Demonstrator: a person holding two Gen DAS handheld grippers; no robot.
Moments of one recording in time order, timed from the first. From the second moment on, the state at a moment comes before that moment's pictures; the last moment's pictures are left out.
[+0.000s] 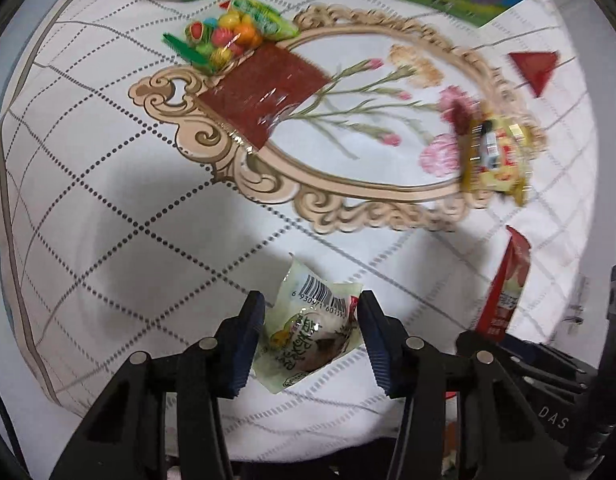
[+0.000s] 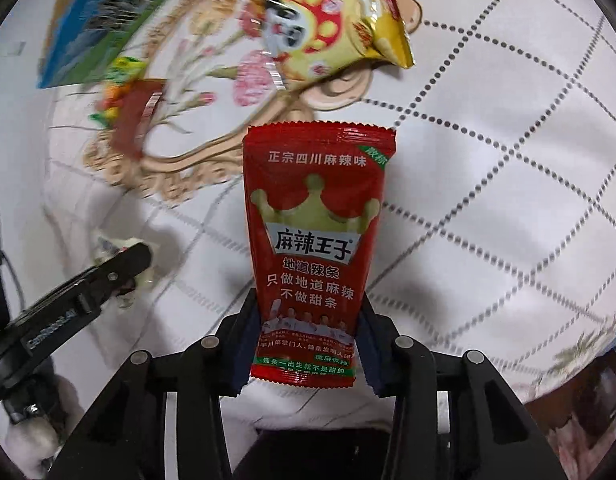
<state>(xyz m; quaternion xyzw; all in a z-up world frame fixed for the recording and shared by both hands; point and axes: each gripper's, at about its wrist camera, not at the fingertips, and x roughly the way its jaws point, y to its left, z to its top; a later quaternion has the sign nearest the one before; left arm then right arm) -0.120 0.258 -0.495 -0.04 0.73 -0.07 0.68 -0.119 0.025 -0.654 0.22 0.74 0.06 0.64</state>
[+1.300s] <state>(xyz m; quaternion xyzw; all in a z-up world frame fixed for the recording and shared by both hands) 0.217 0.354 -0.429 -0.05 0.69 0.00 0.72 0.228 0.032 -0.533 0.04 0.69 0.03 0.72</state>
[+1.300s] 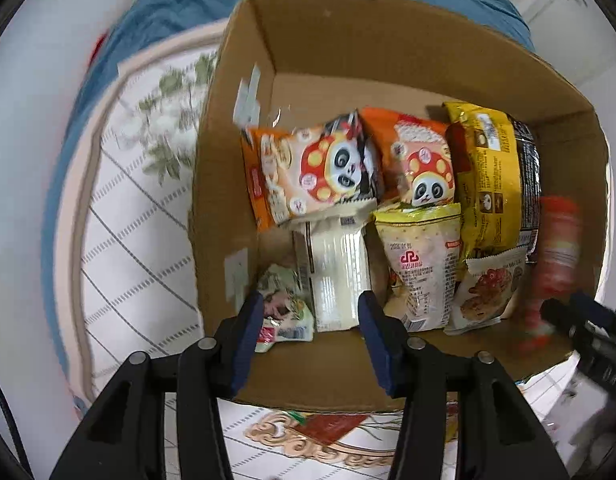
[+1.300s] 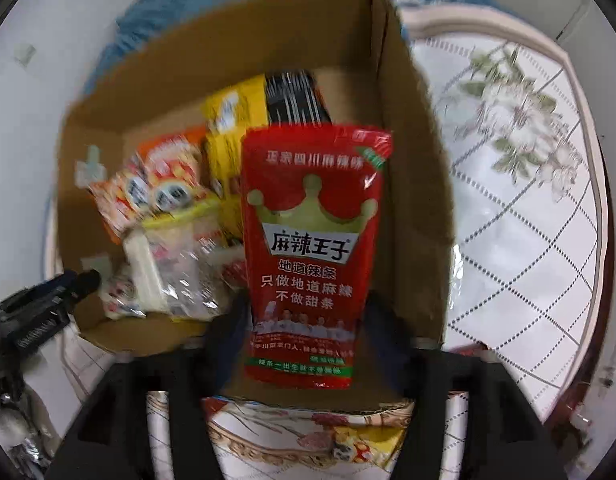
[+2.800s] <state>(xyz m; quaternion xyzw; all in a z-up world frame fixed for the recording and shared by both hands) 0.063 0.327 -0.267 -0.05 0.49 -0.01 0.87 0.085 0.047 -0.365 0.00 0.51 0.03 0.86</state>
